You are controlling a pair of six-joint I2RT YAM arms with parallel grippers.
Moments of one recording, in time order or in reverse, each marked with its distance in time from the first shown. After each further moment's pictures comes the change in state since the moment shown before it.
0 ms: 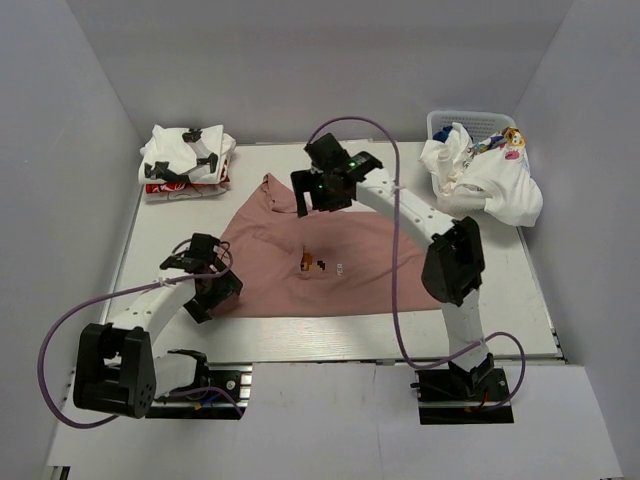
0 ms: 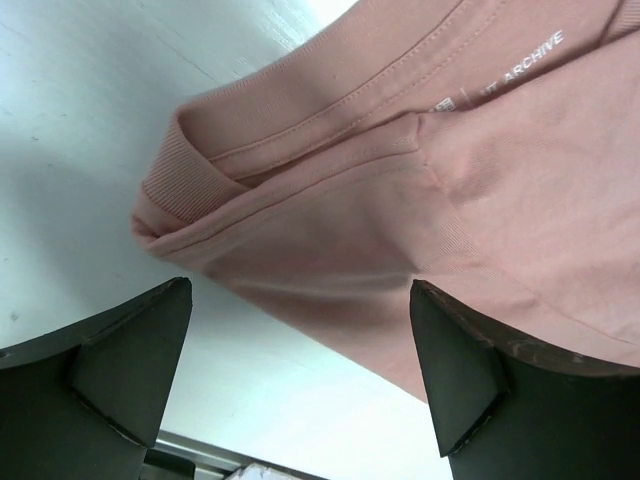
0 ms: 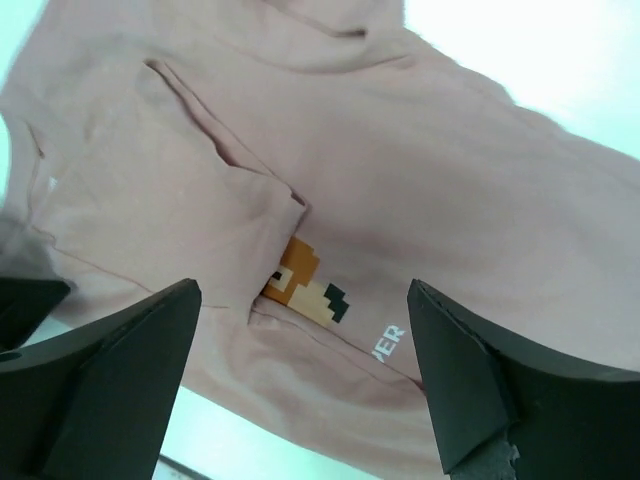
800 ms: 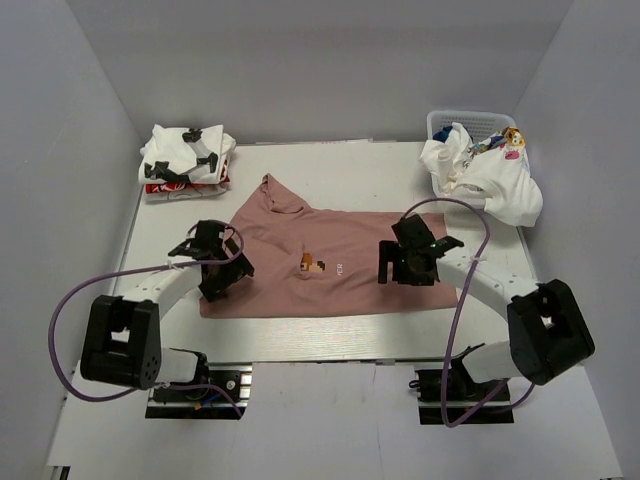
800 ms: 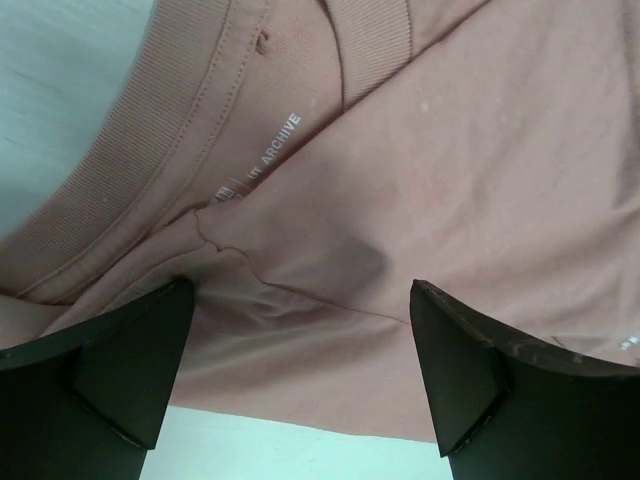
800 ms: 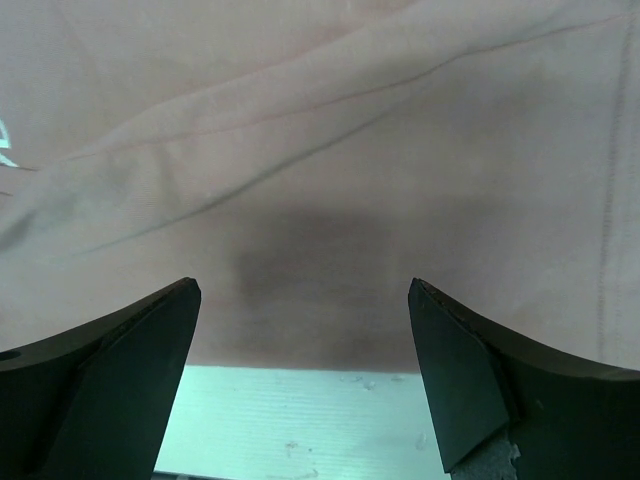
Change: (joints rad) left arm -0.010 0.150 0.069 0.226 0.127 0.116; right arm -0.216 -0.742 -1.236 0.343 0.119 0.104
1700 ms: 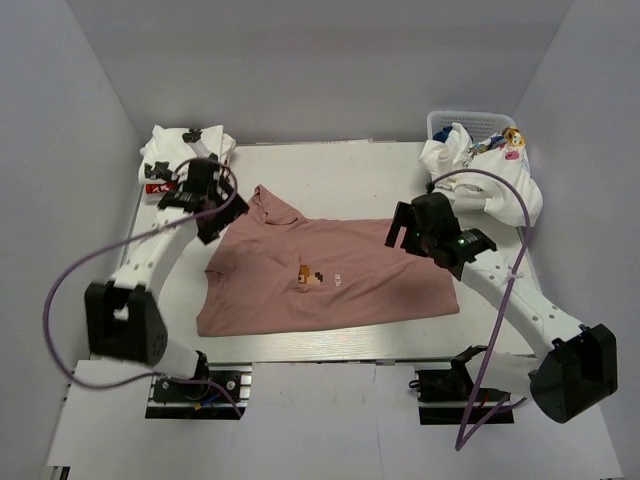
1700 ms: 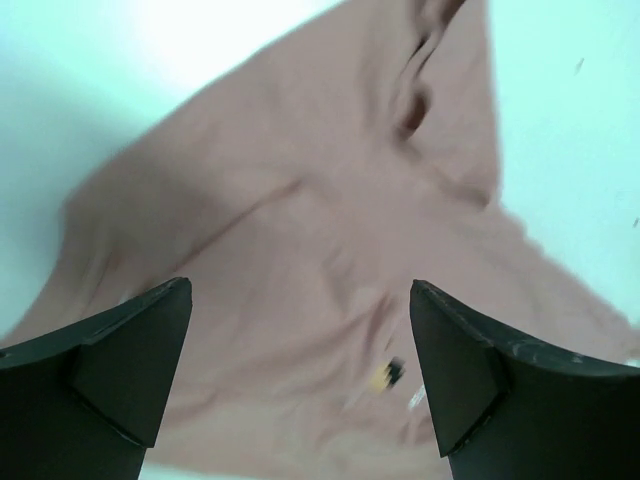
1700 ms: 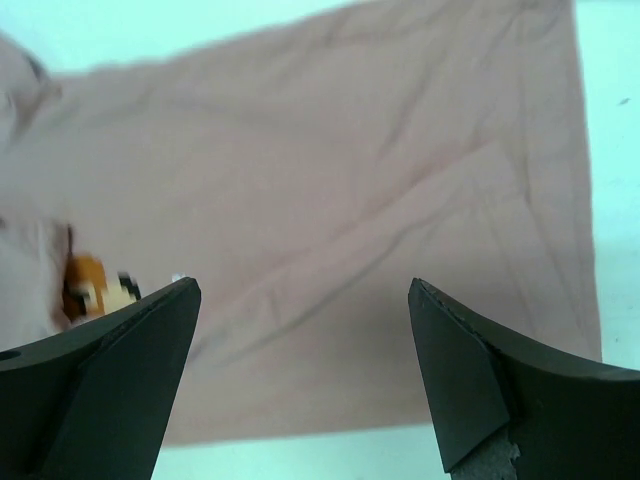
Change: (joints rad) left arm 0.000 -0.004 0.427 -0.227 -0.125 -0.067; right arm -0.016 -0.233 0.092 -0.007 0.122 0.101
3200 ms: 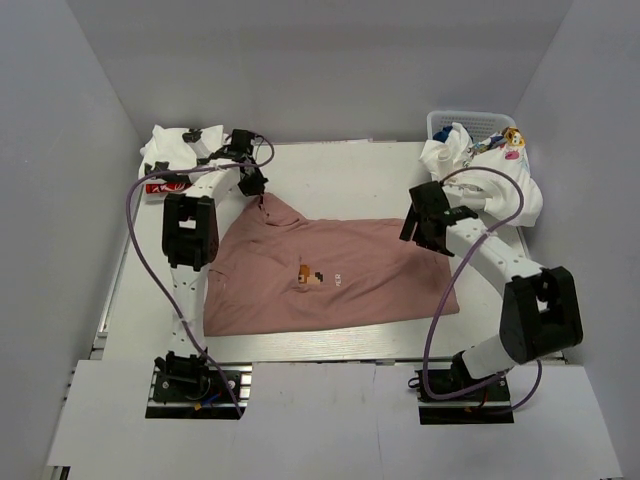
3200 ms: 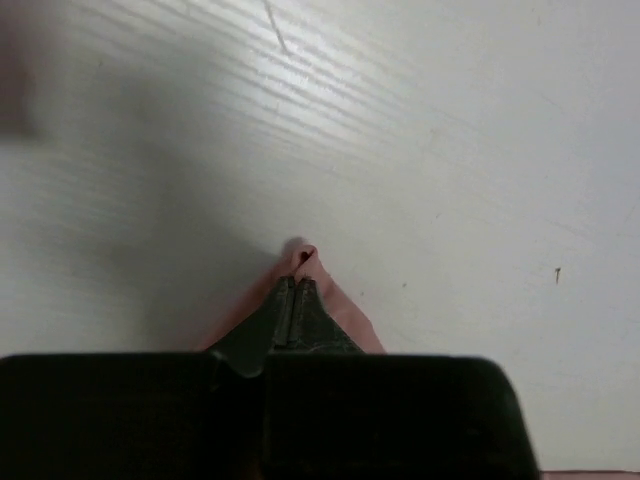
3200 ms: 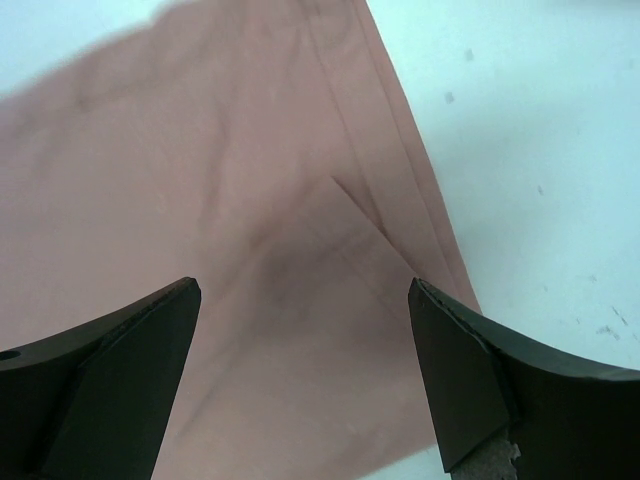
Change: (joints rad) left arm -0.006 1.041 0.898 0.114 0.089 0.213; right arm -0.152 0.317 0.111 -0.058 0.192 0.026
